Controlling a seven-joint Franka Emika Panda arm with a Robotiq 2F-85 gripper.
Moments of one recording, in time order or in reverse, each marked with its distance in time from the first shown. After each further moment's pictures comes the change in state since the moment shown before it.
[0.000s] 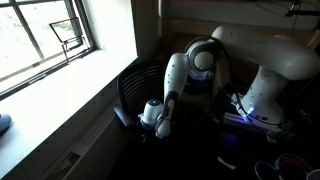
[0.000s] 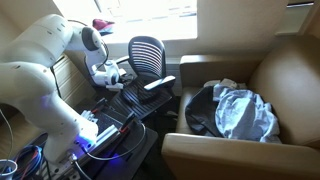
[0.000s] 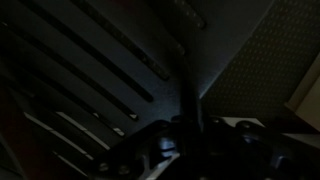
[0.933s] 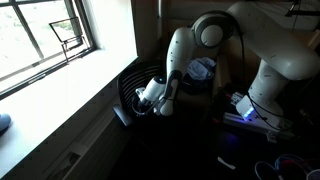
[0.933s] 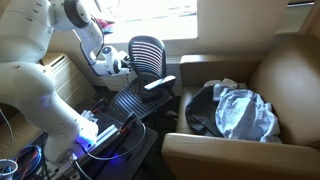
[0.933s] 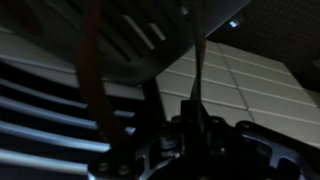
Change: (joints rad) arm 0.011 -0.325 -0.158 -0.286 -0.037 0.271 -0.085
